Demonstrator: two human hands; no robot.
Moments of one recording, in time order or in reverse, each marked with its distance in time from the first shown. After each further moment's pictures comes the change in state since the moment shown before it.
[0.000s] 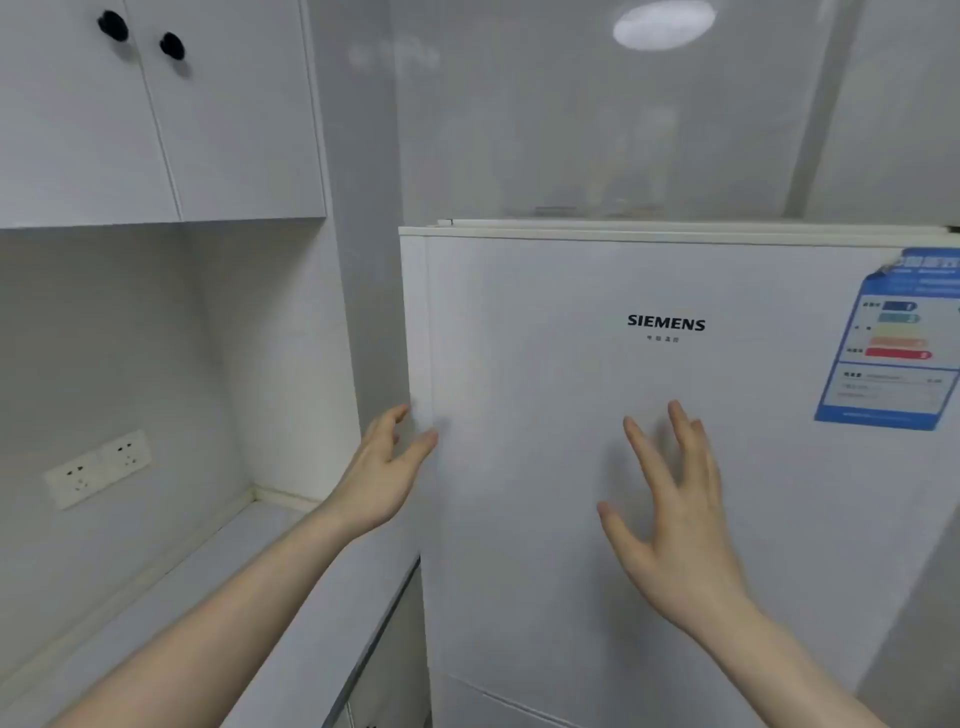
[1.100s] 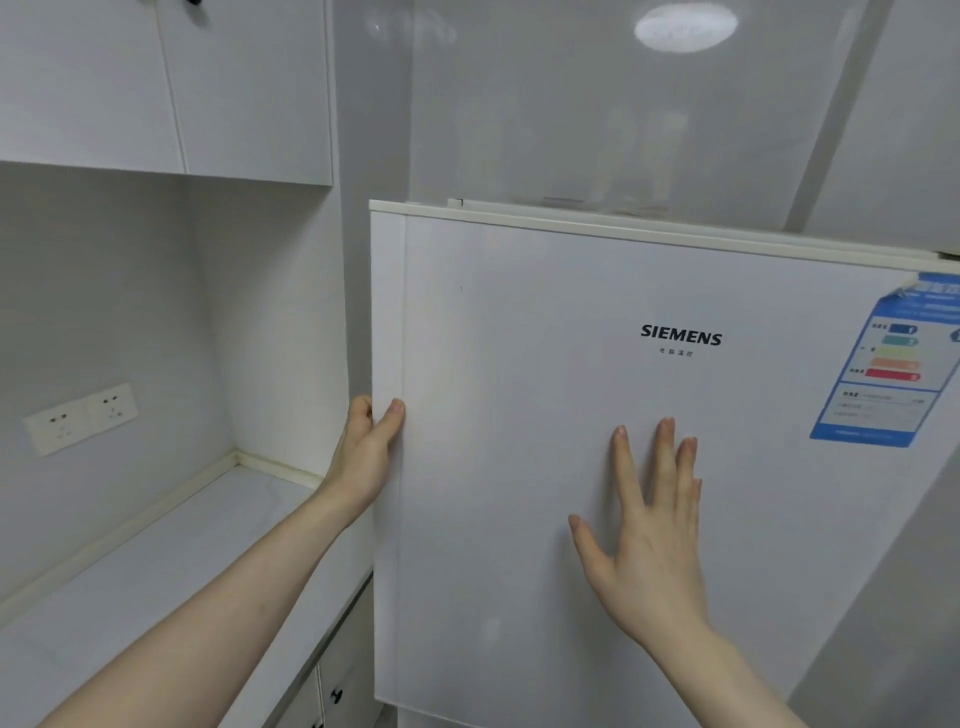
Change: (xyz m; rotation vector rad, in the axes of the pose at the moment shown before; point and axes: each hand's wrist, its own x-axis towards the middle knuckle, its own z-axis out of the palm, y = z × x) left_hand -0.015 -0.007 0.010 -0.408 0.175 -0.105; right_hand -0.023 -0.003 0.010 -0.166 -0.028 0.008
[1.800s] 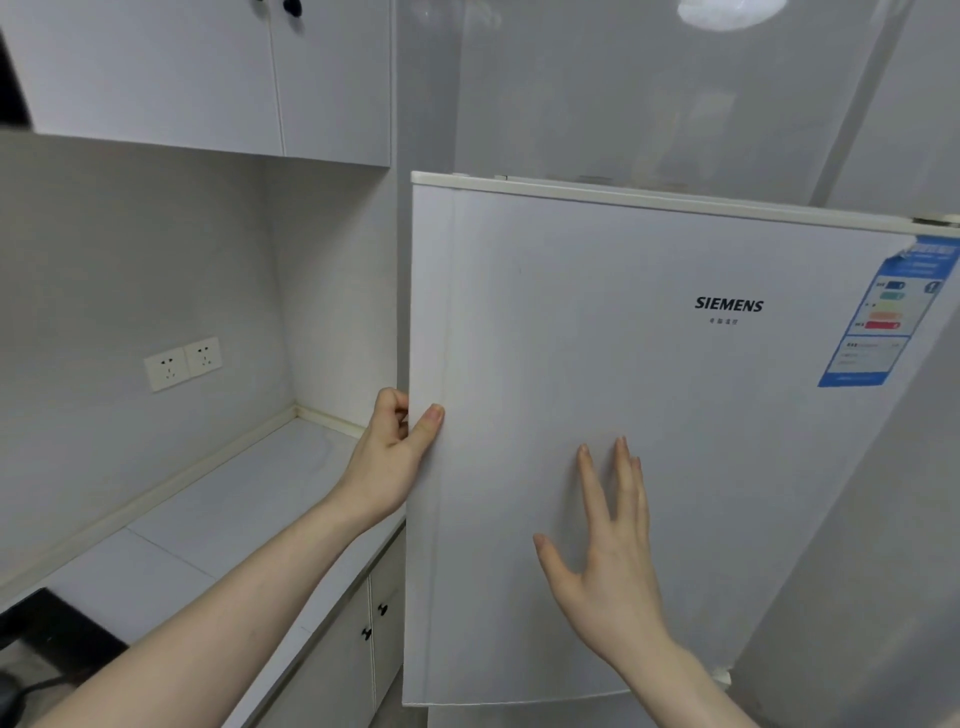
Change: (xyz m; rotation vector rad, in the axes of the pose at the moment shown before) left_hand -0.150 0.022 -0.046 0.077 -0.059 0.107; right_hand -0.120 -0.064 -0.035 0.290 -0.149 -0.029
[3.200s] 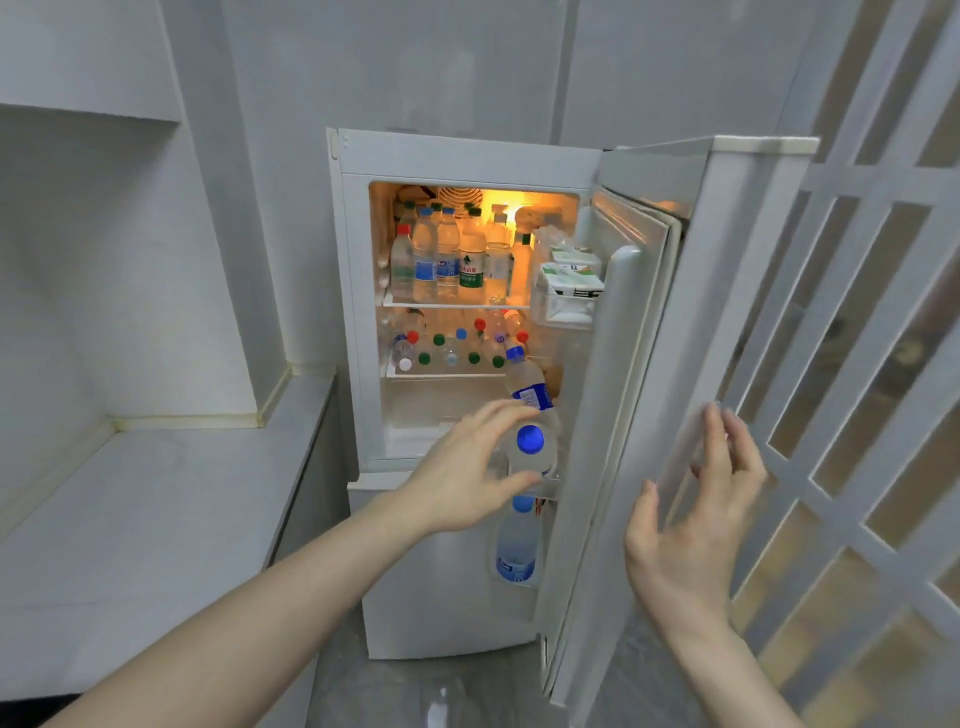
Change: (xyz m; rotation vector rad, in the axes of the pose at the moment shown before) left_hand -0.183 0.037 0.029 0.310 -0.787 0.643; right_hand -0.230 -0.144 -0.111 -0.168 0.801 0.197
